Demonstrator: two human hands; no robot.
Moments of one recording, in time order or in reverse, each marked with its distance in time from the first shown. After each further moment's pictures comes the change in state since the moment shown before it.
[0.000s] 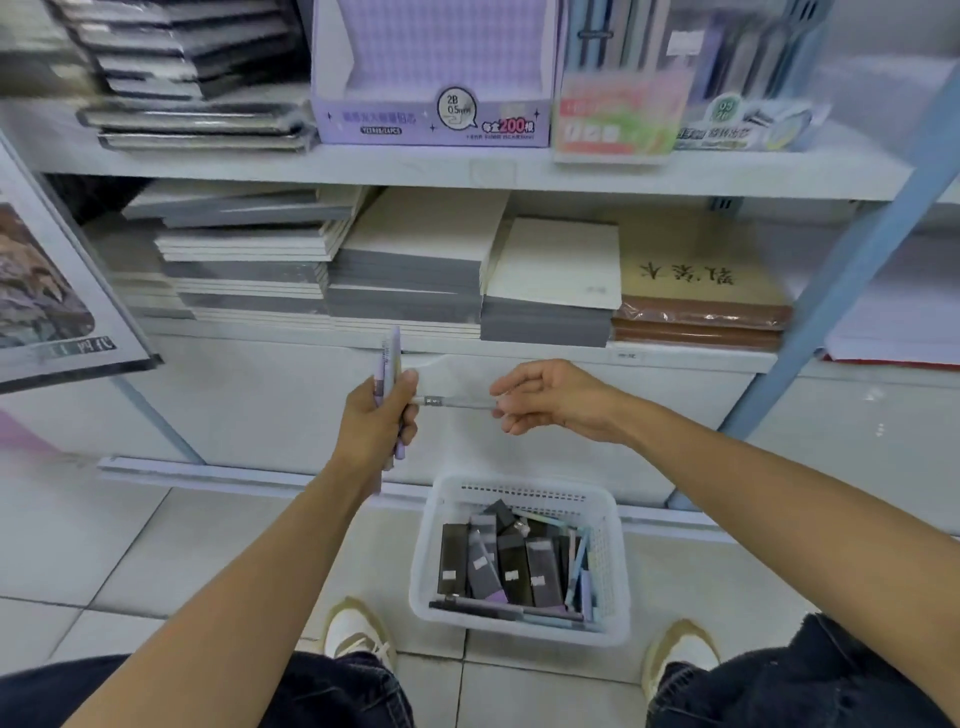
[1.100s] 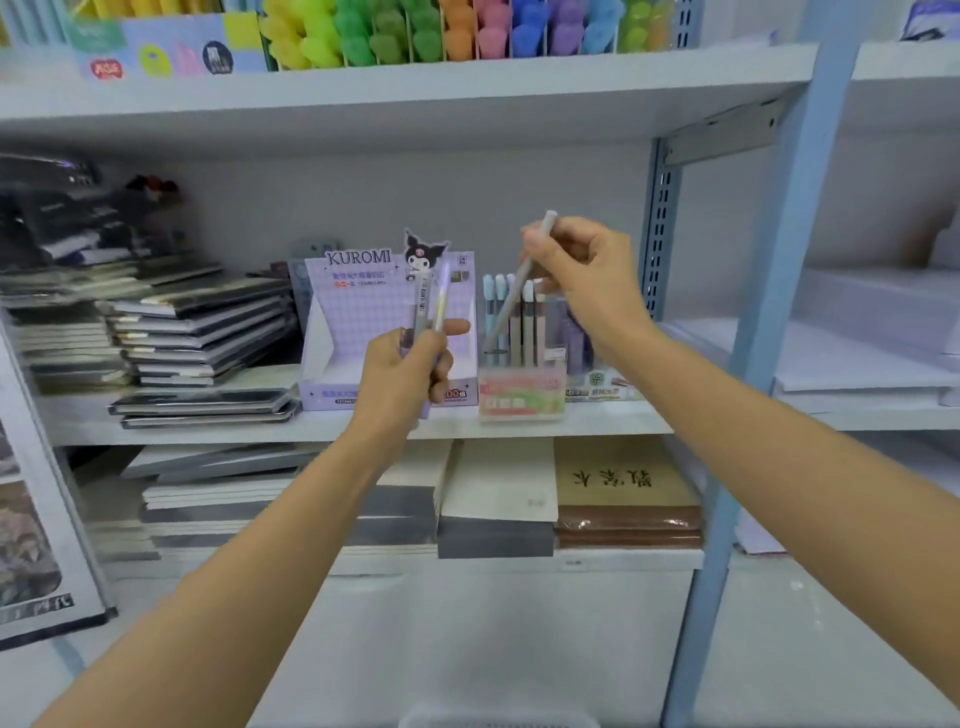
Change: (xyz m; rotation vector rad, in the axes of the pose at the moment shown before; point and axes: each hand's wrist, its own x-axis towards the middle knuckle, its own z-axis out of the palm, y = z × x) left_hand 0.026 0.259 0.088 -0.084 -0.156 0.543; right_hand -0.071 -0.297 -0.030 -0.289 0.740 -0.968
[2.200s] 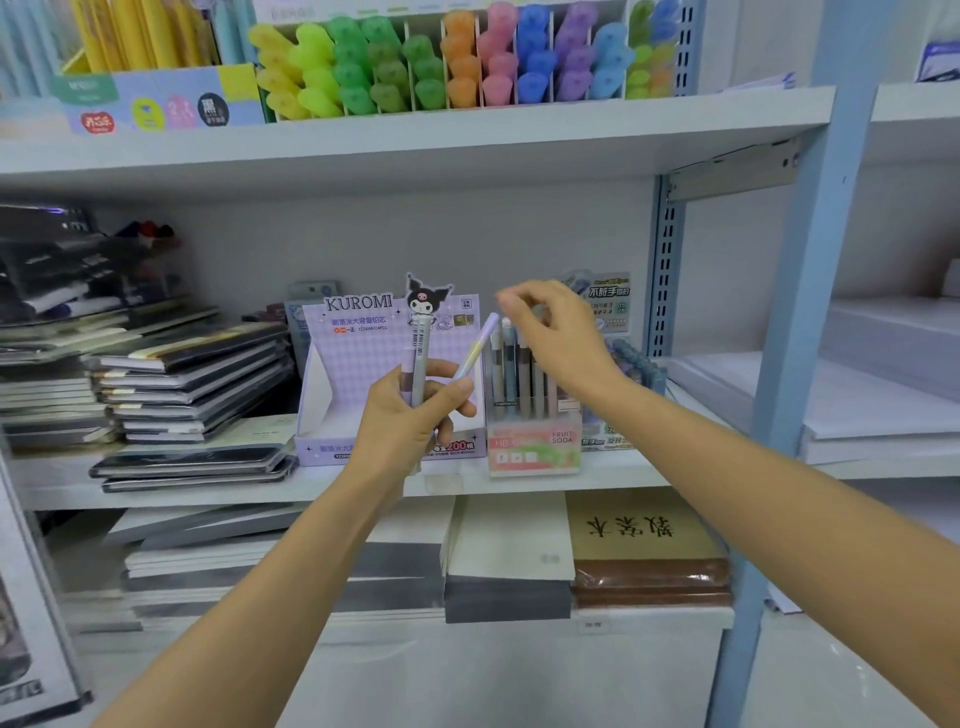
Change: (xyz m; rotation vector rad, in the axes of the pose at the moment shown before) left_hand 0.033 -0.019 -0.012 -0.046 -0.081 0.000; right_hand 0.026 0.037 0.023 -0.470 -0.102 -0.082
